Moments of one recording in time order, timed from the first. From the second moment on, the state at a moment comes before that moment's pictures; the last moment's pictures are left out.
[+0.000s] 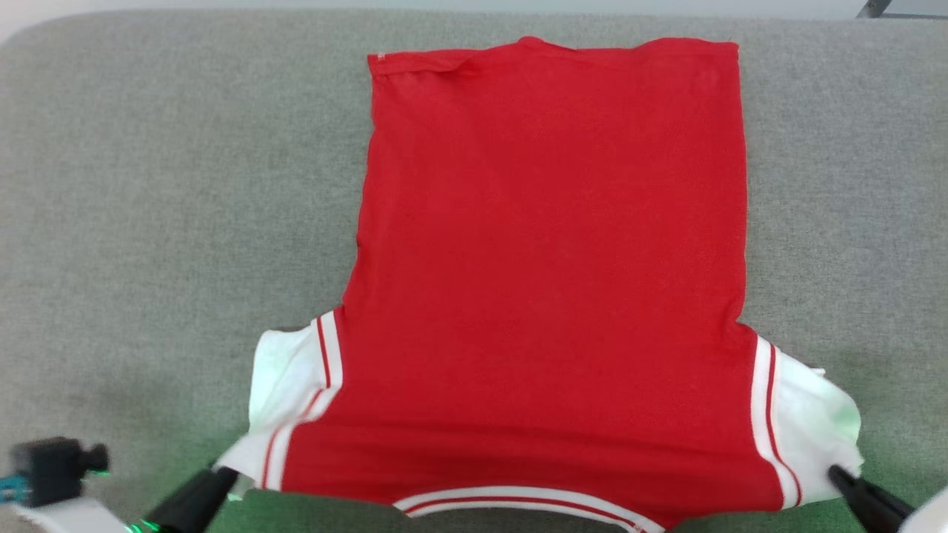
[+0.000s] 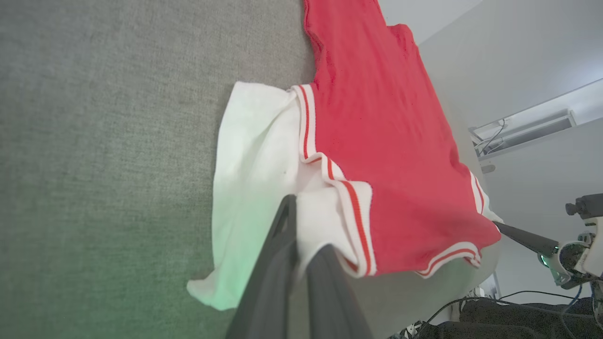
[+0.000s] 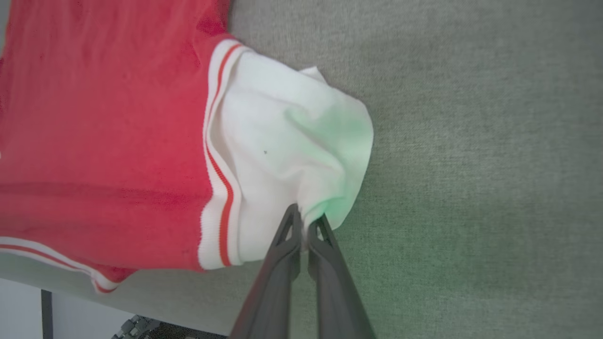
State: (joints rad) left arm -0.08 1.06 -0.67 -0.16 -1.50 -0.13 -0.25; right arm 0.20 -0.05 -0.28 -0.51 0.52 0.13 0.94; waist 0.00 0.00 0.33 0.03
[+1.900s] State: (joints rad) left arm -0.55 0.91 -1.04 -0.05 -1.30 -0.14 -0.27; right arm -1.18 -0.08 -0.23 0.18 -0.20 0.13 1.20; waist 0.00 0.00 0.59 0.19
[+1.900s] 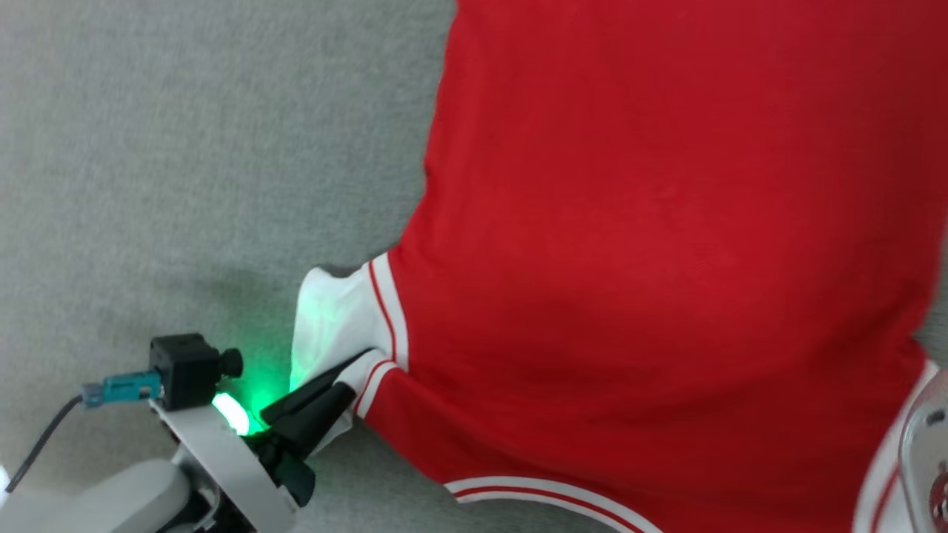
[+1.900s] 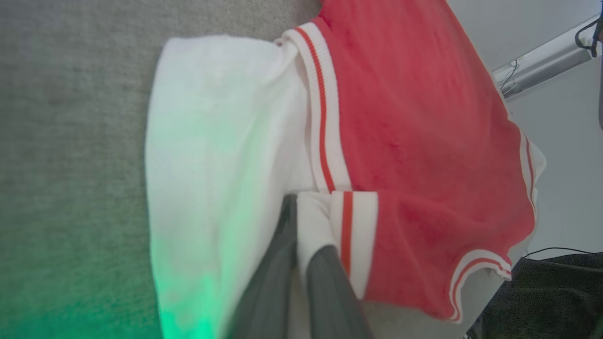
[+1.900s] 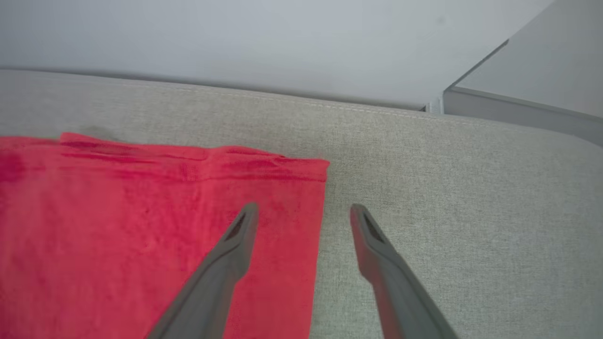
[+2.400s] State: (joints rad) left arm -0.59 0.88 -1.03 -0.08 -1.29 -0.15 -0.27; right arm -1.22 -0.10 -0.32 0.29 -0.30 0.13 1.15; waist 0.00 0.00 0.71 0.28
